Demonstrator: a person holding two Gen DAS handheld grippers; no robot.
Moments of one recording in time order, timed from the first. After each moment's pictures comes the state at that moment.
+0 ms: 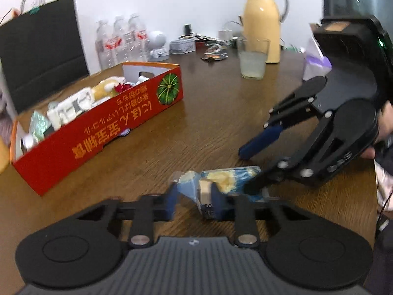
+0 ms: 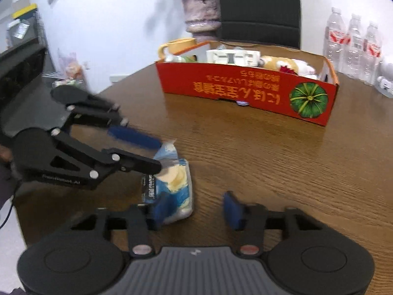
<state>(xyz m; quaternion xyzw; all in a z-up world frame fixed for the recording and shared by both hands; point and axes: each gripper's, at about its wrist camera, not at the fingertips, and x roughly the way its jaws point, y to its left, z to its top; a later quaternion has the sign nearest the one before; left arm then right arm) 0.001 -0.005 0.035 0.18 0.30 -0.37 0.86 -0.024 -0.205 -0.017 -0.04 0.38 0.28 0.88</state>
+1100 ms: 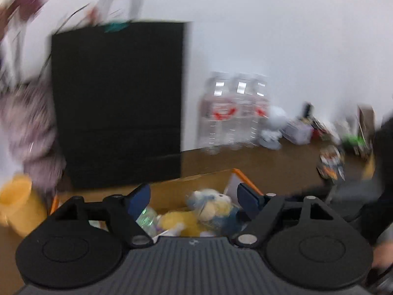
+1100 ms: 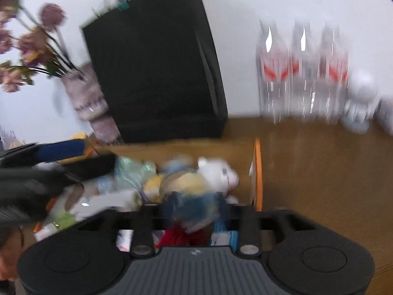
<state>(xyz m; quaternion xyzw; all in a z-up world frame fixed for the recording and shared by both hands) 0.246 -0.064 0.142 0.00 0.28 -0.16 0.95 0.268 -0.249 0.039 0.07 0.38 0.17 0.91</state>
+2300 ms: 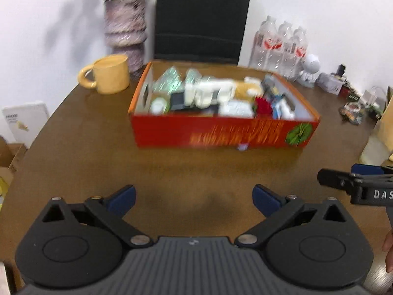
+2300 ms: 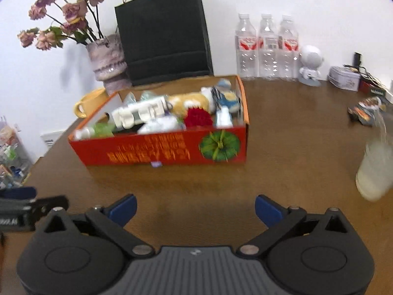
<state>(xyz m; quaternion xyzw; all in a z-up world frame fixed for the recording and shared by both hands) 0.019 0.005 0.080 -0.02 0.37 -0.02 0.93 0.029 -0.236 0.020 0.06 0.36 0.10 0.93</state>
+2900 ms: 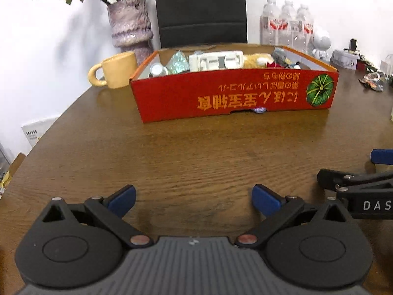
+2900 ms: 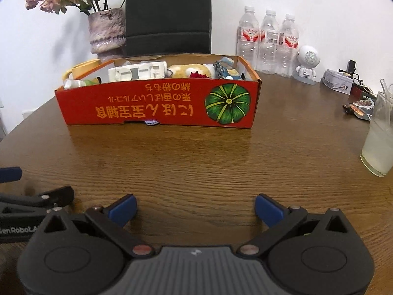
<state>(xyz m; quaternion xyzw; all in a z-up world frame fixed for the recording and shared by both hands) 0.009 -0.023 0.017 0.05 0.33 0.02 0.94 0.014 -0.199 -0.038 -0.01 0.34 0.06 0.94</state>
